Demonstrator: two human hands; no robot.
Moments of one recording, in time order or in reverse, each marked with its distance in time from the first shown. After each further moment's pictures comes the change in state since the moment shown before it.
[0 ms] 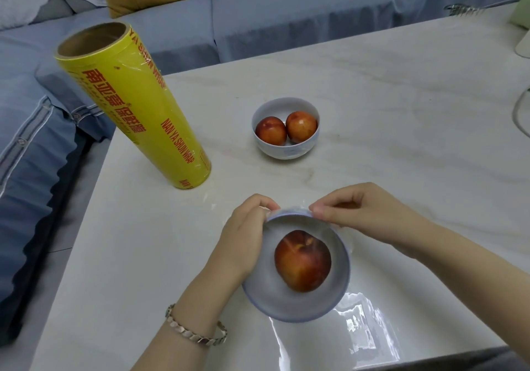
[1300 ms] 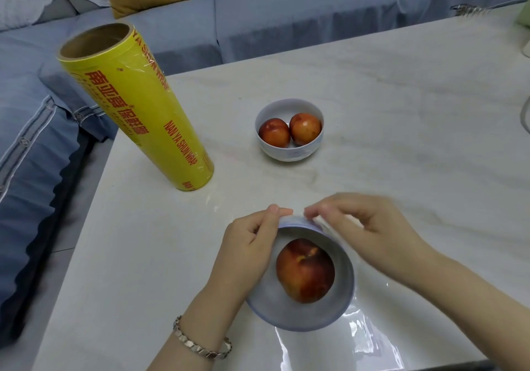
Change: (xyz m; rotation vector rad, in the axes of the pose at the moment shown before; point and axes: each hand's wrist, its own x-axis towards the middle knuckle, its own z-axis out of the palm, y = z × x) left_hand -0.013 -0.007 0.005 -0.070 0.081 0.145; right_hand -0.015 0.000 0.019 -0.181 0.167 -0.428
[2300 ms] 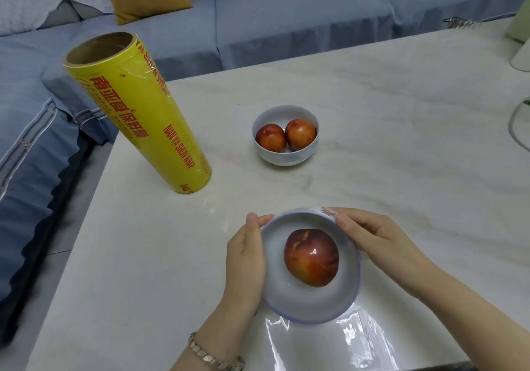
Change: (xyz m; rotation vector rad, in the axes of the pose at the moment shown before) left_hand -0.010 0.001 0.026 -0.270 0.276 -0.289; right_hand -0.018 0.018 -0.008 0.334 -0.015 0.296
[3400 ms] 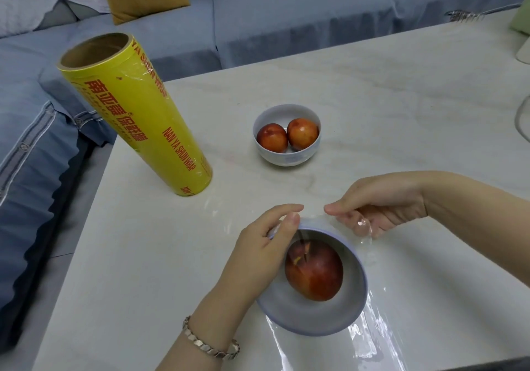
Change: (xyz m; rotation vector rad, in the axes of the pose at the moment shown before) left_hand 0.018 0.009 -0.009 0.323 -0.391 0.316; right_hand 0.070 -0.044 -0.031 -0.086 -0.574 0.779
